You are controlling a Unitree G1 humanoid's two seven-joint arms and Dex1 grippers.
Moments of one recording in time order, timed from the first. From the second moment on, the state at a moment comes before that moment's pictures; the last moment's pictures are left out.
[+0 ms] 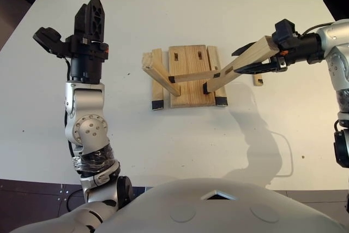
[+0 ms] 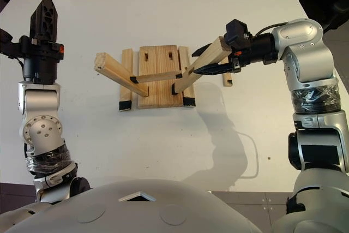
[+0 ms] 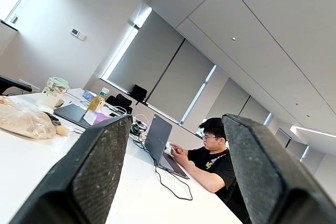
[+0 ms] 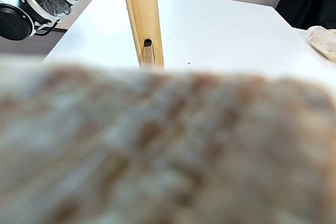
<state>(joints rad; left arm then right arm) -0.13 0.12 0.35 -0.39 -0.91 0.22 -0.23 -0.64 -0.78 0.16 0.17 0.42 0.29 1.53</state>
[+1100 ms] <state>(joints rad) -0.12 0.12 0.29 -0.45 -0.87 0.23 -0.20 -0.78 -0.67 0.28 0.06 0.27 0.47 1.38</state>
